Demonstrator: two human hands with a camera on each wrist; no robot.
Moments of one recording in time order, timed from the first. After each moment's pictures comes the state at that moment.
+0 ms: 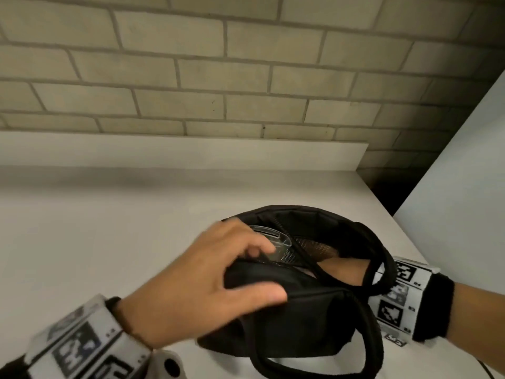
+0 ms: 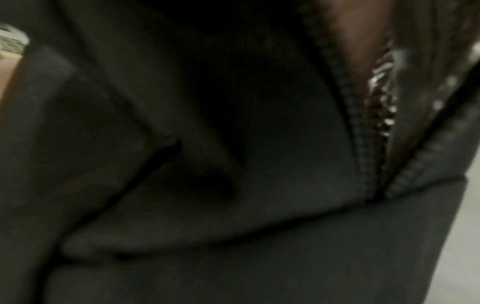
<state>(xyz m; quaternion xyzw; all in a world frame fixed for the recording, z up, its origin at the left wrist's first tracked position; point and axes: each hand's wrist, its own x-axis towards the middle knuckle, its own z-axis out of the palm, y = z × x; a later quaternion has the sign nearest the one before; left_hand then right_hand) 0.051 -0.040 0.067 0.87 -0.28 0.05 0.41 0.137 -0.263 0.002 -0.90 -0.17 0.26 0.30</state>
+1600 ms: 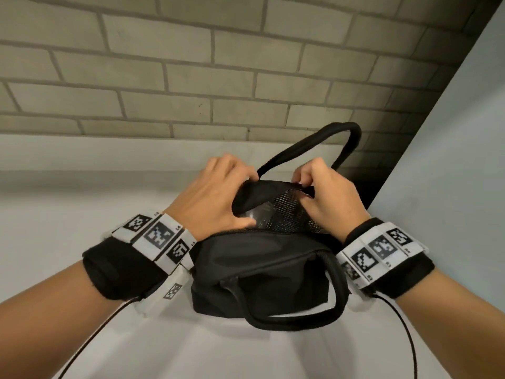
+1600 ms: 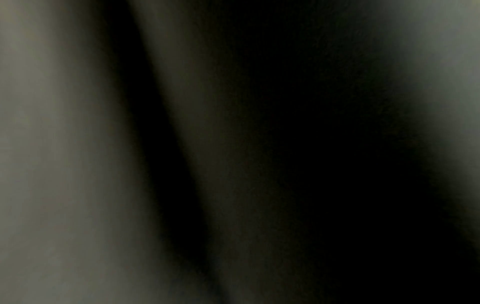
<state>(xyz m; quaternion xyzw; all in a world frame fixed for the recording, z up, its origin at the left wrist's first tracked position) 0.129 -0.032 0.065 0.91 -0.30 0.16 0.22 0.124 -0.236 0.079 -0.94 -0.20 -0.24 0.16</state>
